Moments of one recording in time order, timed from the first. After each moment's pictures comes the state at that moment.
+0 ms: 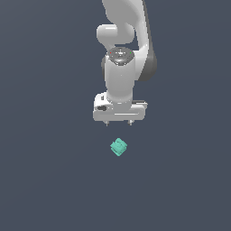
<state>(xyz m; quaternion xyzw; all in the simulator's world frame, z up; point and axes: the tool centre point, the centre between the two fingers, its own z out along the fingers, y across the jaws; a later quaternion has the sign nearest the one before) 0.012 0.014 0.186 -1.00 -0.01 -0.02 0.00</state>
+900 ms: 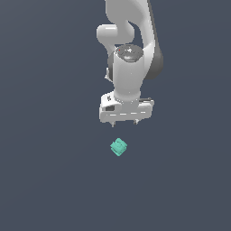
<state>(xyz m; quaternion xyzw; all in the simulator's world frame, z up) 0.017 0.039 0.193 -1.00 -0.05 -0.03 0.01</state>
